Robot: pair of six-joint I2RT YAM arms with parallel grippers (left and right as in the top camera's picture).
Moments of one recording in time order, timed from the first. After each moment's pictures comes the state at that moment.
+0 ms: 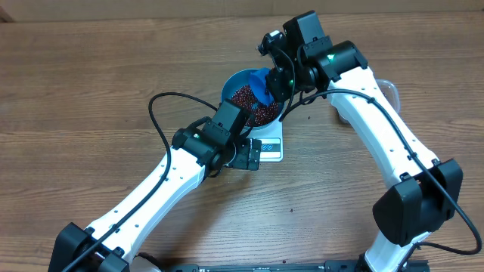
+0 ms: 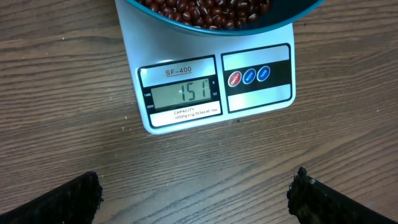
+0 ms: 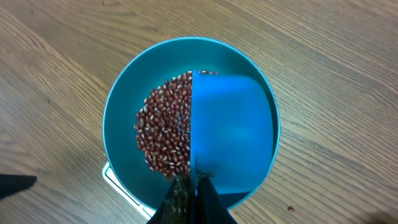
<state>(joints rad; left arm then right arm) -0.59 1.51 1.10 -0.77 0.02 -0.44 0.41 1.89 1.79 -0.98 -0.23 -0.15</state>
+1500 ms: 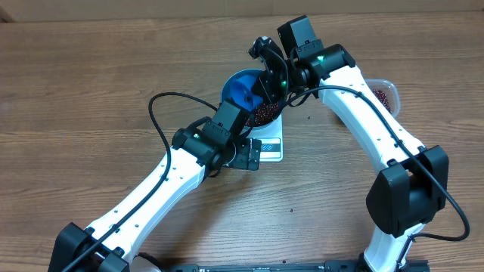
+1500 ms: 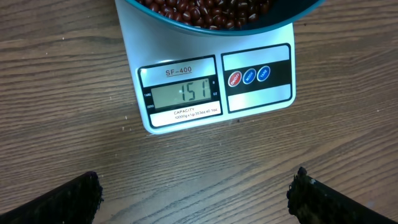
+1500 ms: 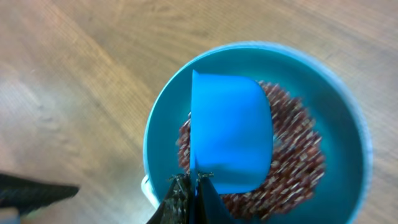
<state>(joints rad) -0.59 1.51 1.10 -0.77 0.02 -0.44 0.41 1.95 1.76 -0.88 -0.42 -0.12</state>
